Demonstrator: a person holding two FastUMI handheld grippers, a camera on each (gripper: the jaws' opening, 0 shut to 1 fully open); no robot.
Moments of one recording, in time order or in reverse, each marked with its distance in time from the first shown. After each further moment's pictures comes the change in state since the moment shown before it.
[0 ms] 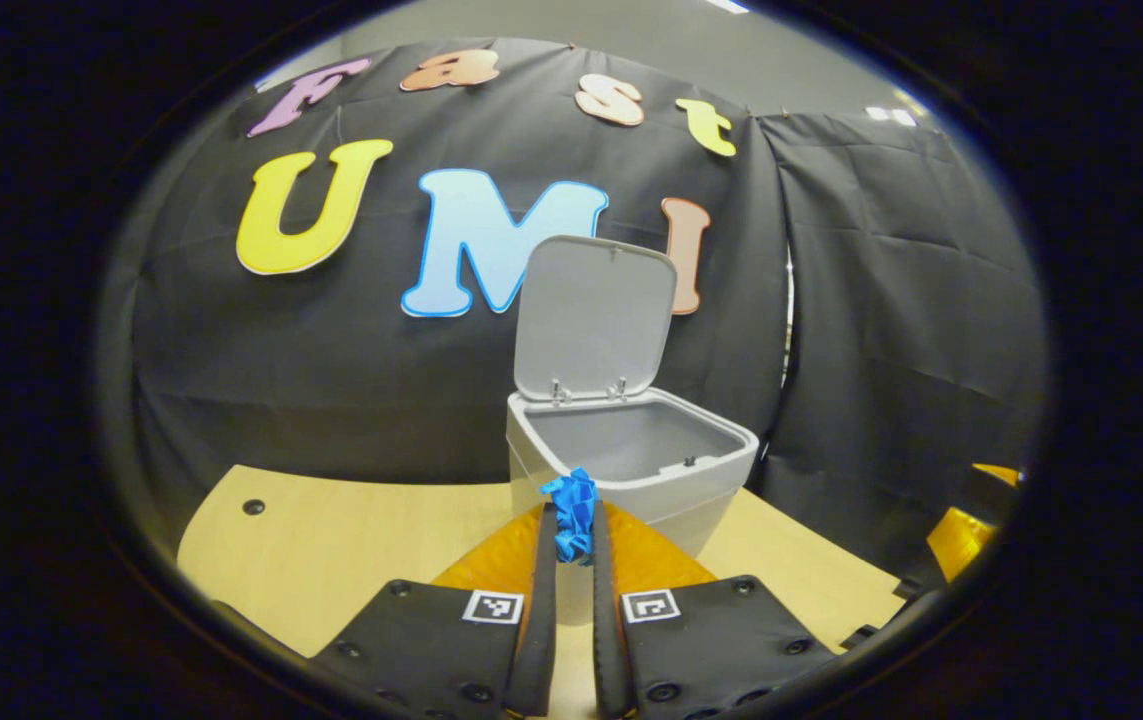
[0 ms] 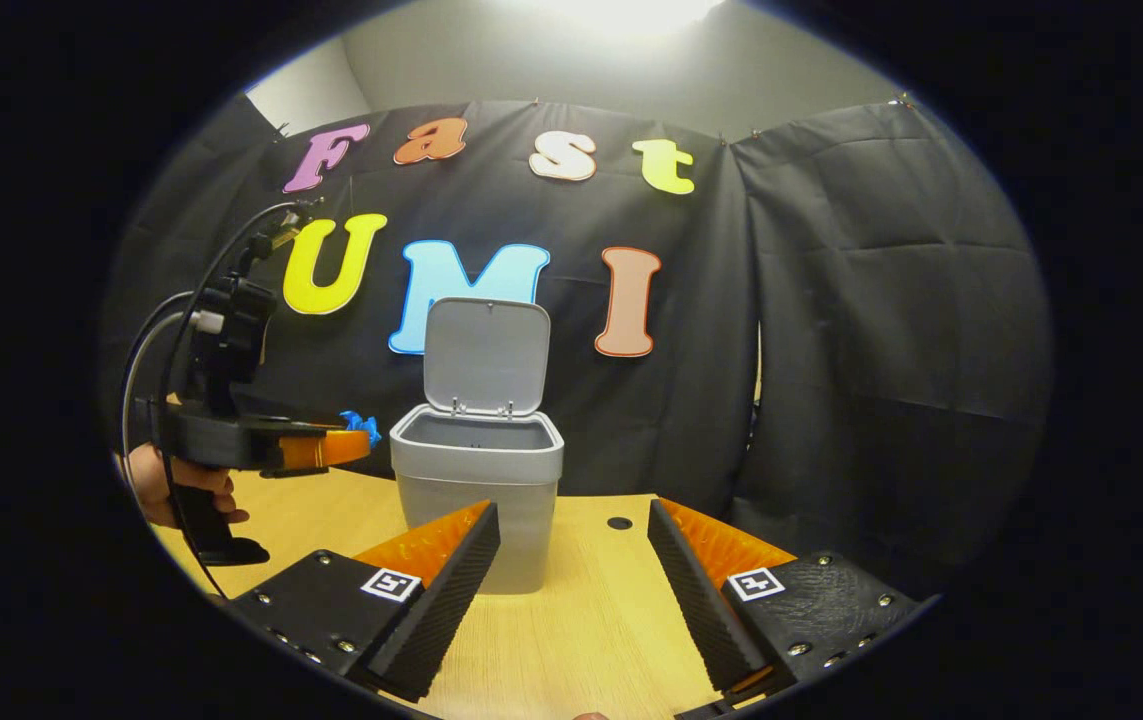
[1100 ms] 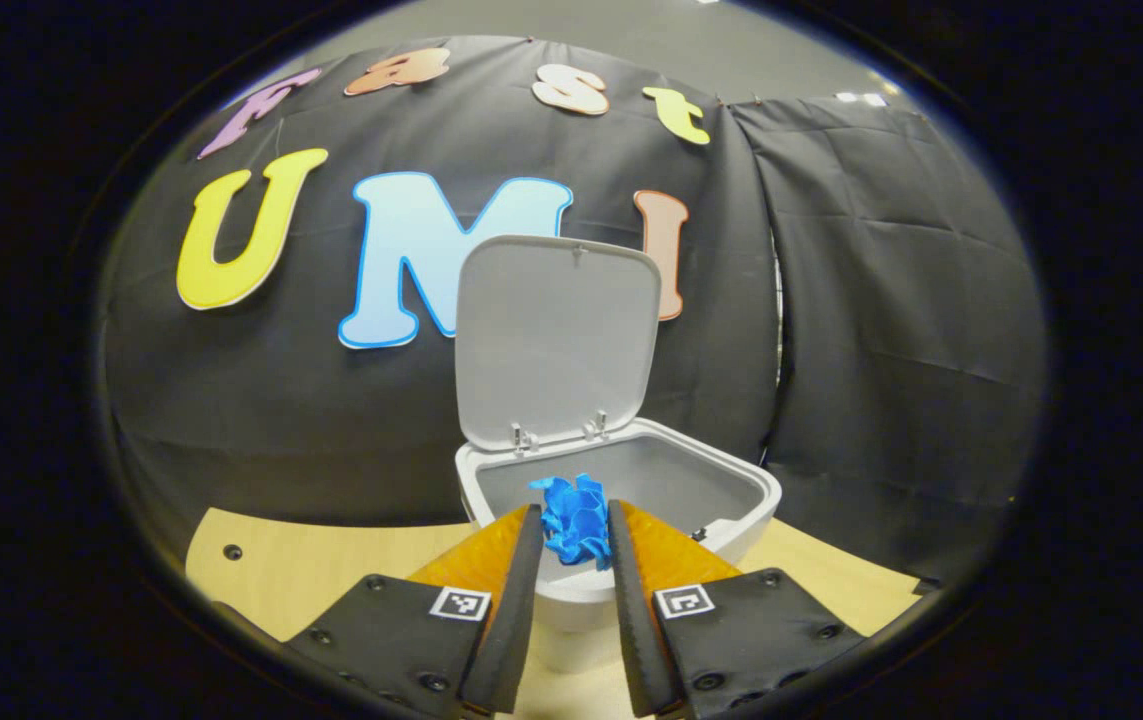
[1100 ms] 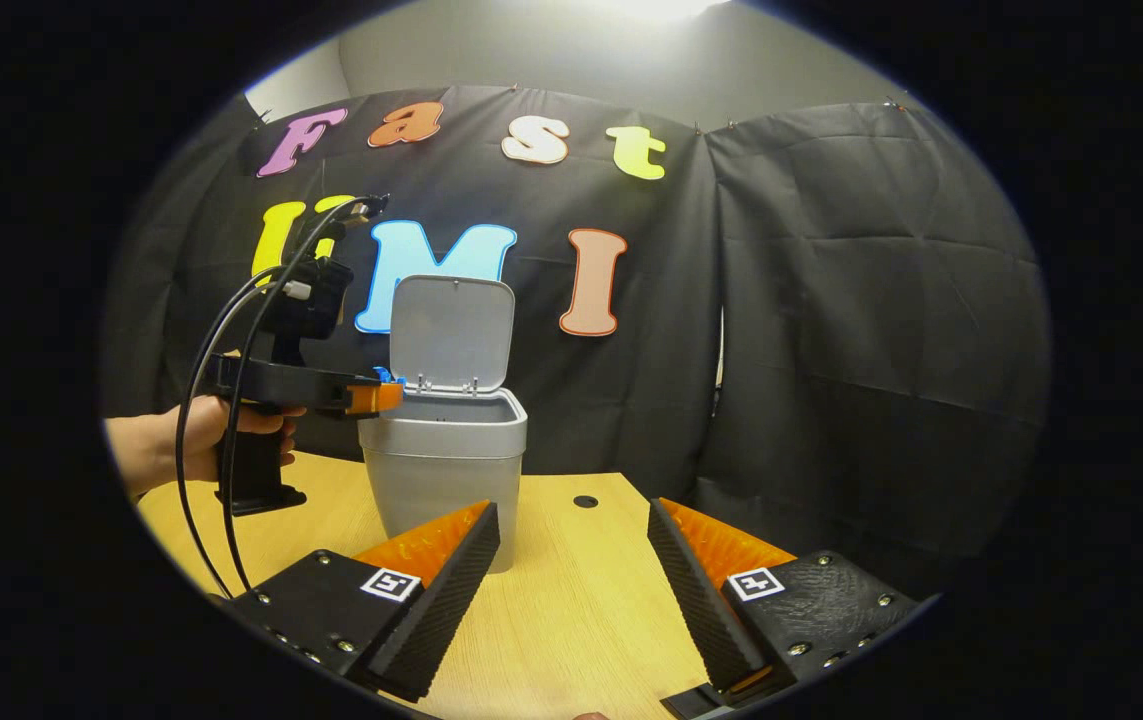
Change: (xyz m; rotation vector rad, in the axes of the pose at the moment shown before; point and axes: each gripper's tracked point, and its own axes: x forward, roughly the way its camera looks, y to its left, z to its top) left arm 0.087 -0.019 0.023 0.072 -0.006 -0.066; right arm -0.010 -0.012 -0.016 -0.001 0.060 -0.092
